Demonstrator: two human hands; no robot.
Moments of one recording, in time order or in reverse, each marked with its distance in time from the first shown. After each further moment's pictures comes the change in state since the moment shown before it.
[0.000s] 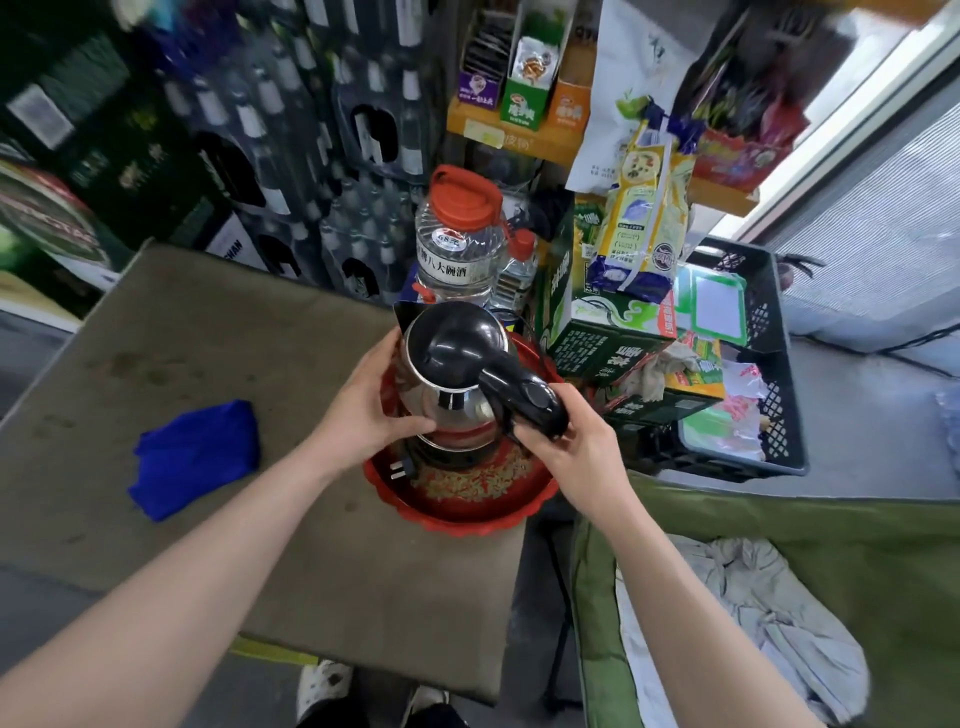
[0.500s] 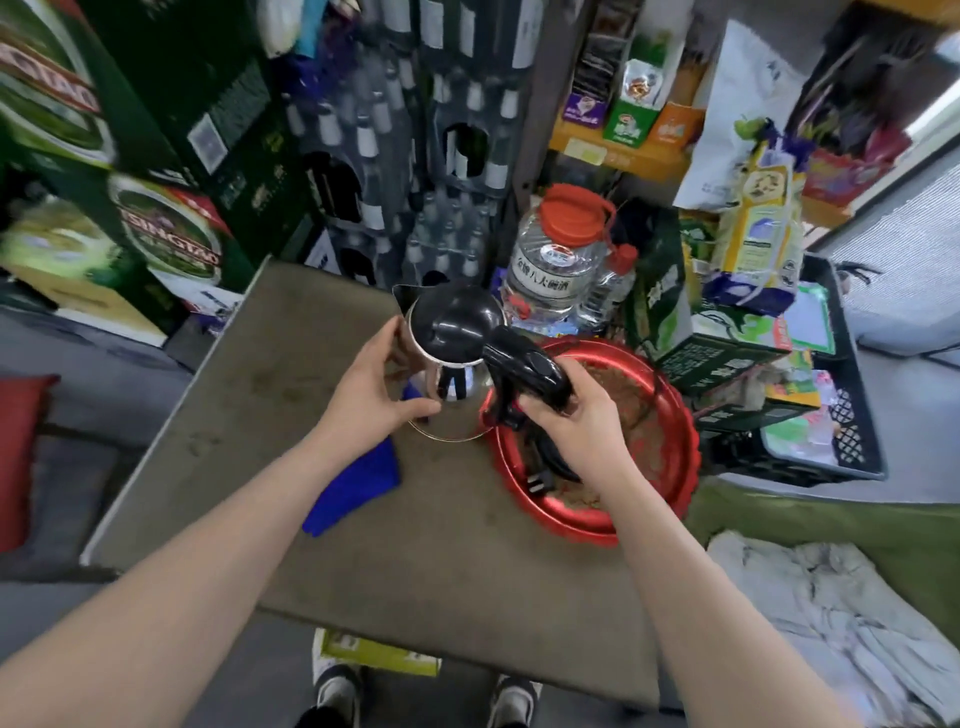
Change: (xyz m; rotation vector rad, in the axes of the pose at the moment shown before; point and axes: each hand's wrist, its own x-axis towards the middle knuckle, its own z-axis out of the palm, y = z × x) left_hand -0.017 -0.075 -0.175 -0.037 0.074 -0.052; right_hand 0.039 -0.084 0.177 0.020 0.042 0.014
